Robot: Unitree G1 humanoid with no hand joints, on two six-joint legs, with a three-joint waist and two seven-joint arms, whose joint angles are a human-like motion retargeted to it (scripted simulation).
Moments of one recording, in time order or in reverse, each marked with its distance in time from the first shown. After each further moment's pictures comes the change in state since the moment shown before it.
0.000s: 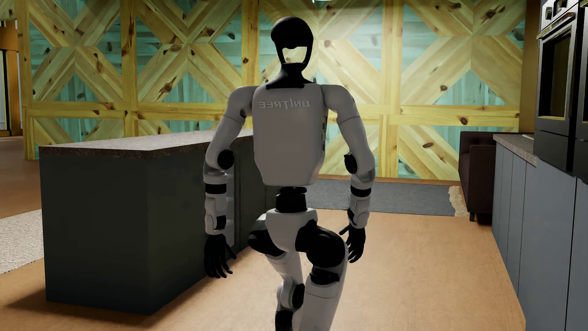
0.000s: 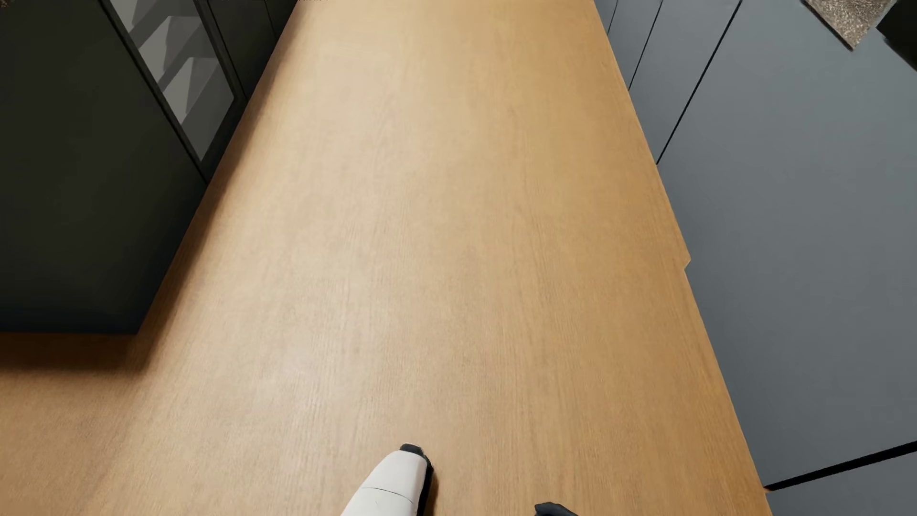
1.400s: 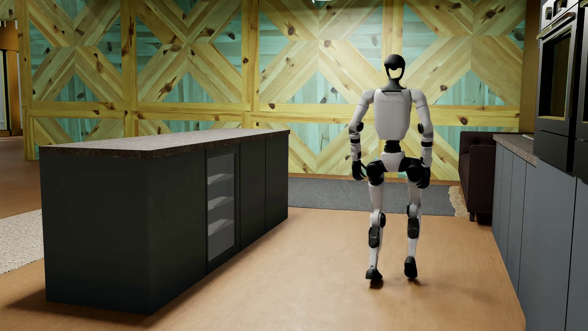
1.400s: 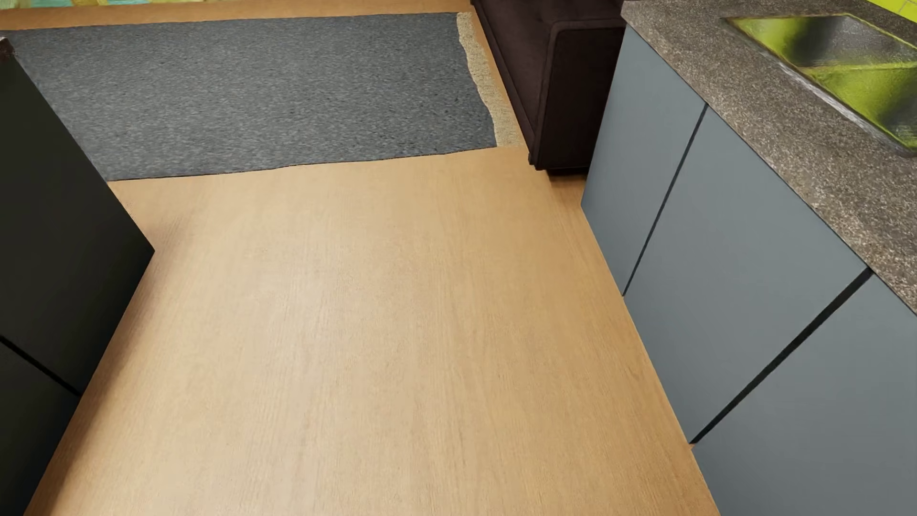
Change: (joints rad) body 0.716 -0.711 -0.316 -0.122 -0.005 0.060 0.000 0.000 -0.012 -0.156 0.545 -0.024 0.205 -0.136 0.666 0.012 0.037 0.000 0.000 0.104 -0.021 -0.225 0.206 0.000 0.000 0.000 0.000 0.000 0.000
